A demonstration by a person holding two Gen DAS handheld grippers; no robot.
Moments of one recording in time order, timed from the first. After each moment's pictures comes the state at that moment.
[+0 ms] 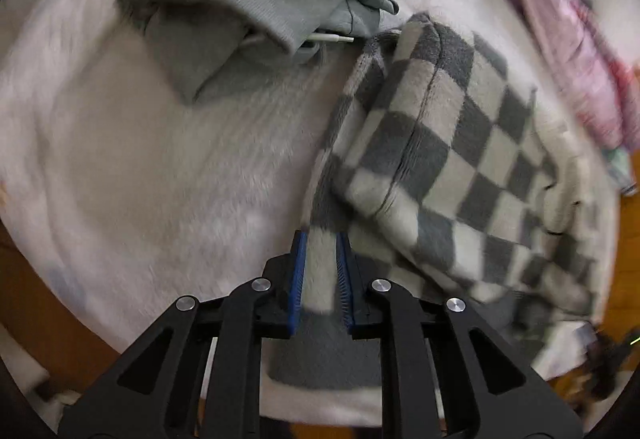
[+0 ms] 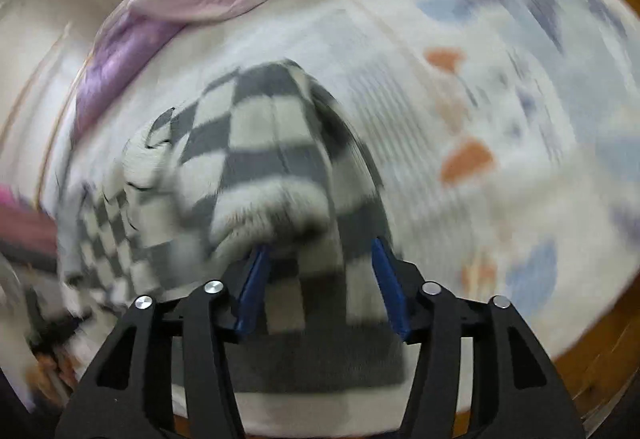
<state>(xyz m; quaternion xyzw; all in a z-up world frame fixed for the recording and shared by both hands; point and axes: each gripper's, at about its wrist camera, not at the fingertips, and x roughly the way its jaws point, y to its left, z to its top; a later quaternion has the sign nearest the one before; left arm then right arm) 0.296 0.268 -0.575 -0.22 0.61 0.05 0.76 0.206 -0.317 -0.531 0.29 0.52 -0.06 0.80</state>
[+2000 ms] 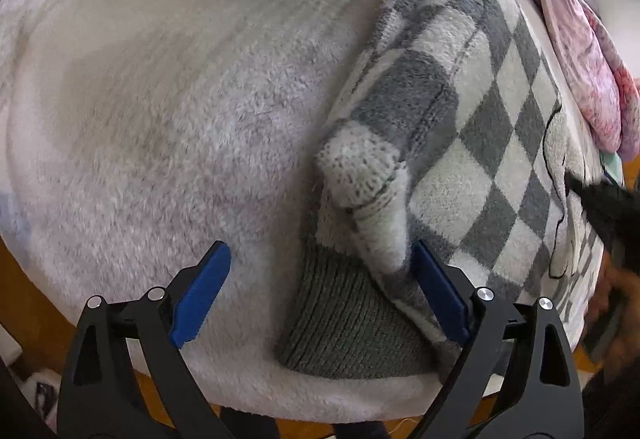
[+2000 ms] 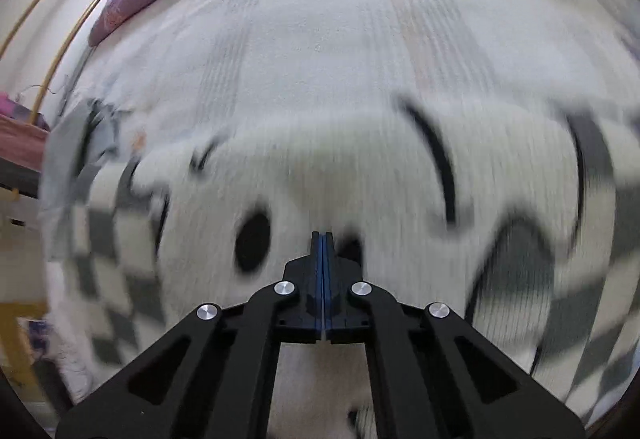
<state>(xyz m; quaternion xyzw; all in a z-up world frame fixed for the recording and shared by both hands) 0.275 0.262 -0.641 -0.25 0.64 0.05 0.73 0.422 -0.073 -0.594 0.15 0.62 0.06 0.77</state>
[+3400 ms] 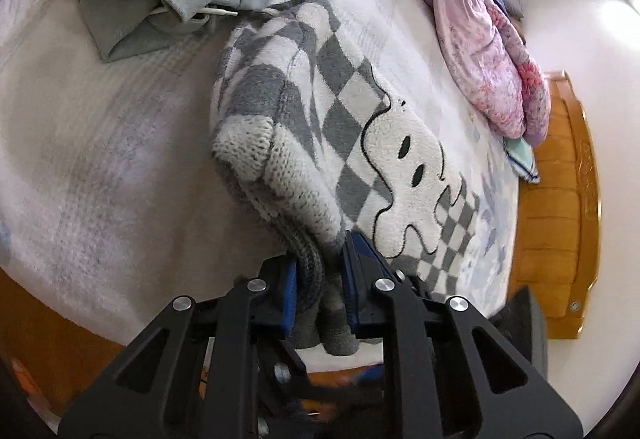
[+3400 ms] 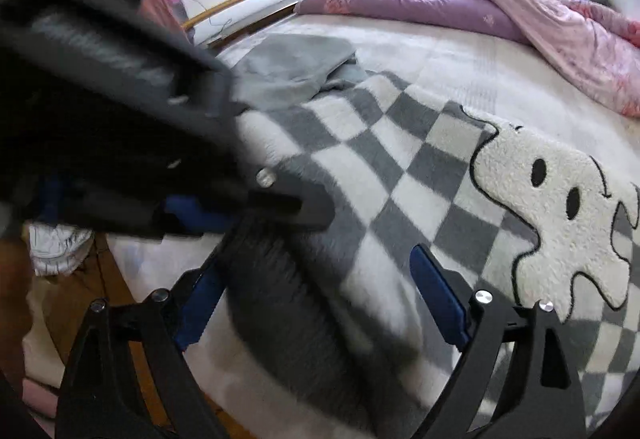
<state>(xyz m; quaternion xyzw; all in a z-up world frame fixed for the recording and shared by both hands) 0.284 0.214 -0.536 -0.34 0.60 -0.09 0.72 0.263 0.087 -0.537 0.00 0.43 0.28 0.86</state>
